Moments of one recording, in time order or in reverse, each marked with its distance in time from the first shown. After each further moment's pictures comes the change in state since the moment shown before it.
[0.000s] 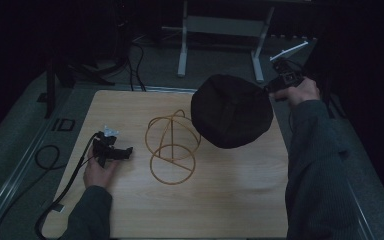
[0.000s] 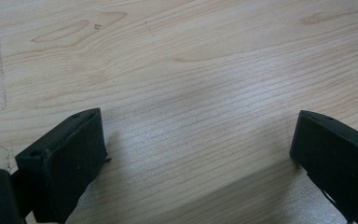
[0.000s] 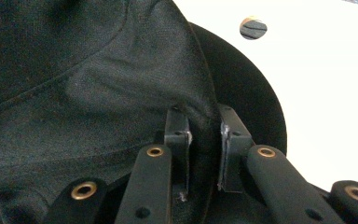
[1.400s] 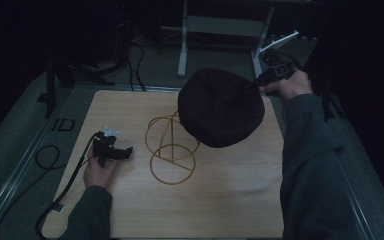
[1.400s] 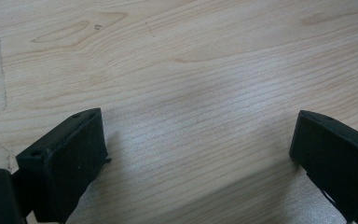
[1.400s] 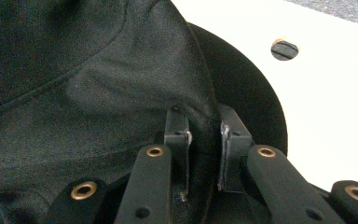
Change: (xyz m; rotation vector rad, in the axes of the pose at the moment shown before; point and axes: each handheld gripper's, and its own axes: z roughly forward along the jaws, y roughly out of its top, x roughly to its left) left arm 0.000 0.000 0.000 0.000 0.000 0.000; right arm 0.037 0.019 -0.005 -0.009 0.053 -0.071
